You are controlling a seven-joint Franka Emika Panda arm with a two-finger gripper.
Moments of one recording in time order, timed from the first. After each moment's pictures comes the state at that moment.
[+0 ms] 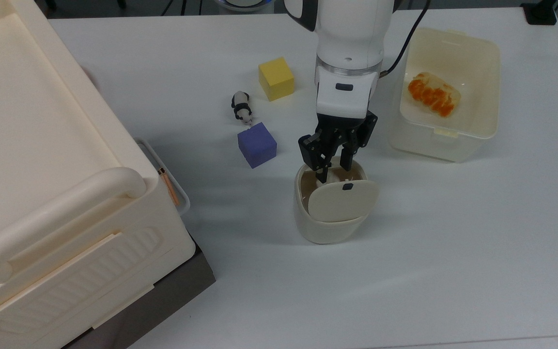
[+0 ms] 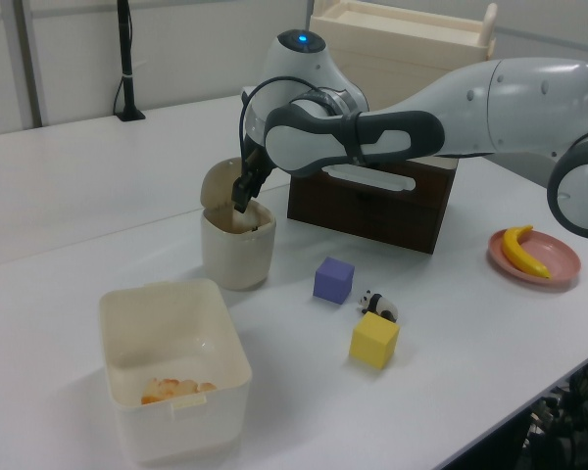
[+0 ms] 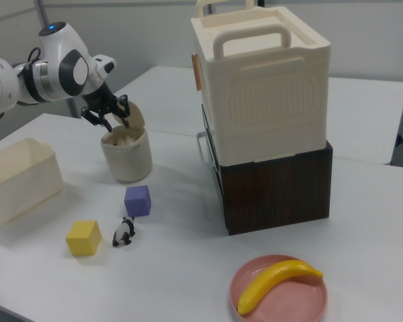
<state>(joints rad) 0.12 0.43 0.19 -1.50 -0.23 2.27 -0.20</state>
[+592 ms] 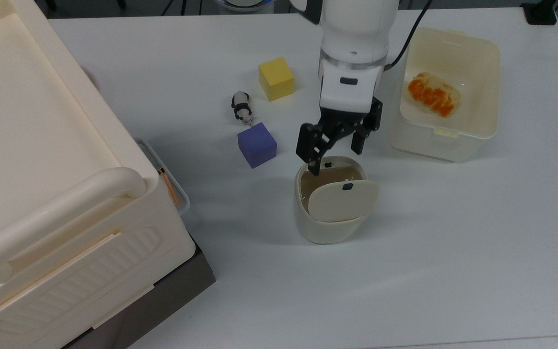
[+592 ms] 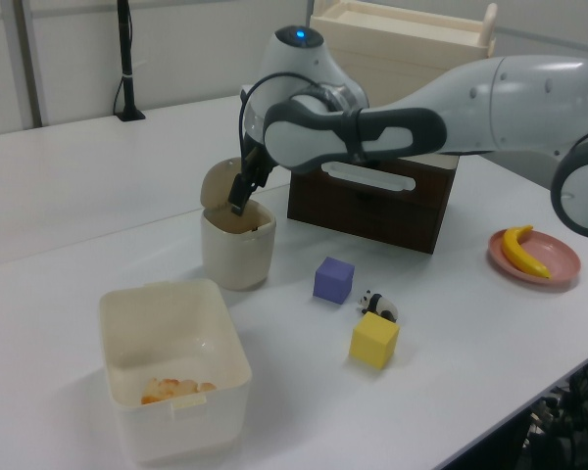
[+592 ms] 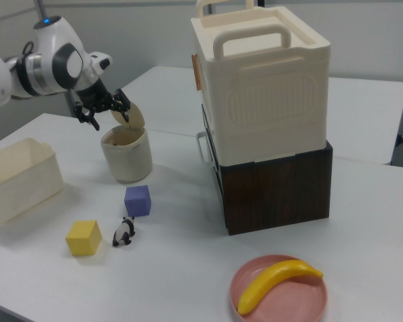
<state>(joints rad) 0.13 0.40 0.20 -1.49 -0.23 2.19 -0.19</state>
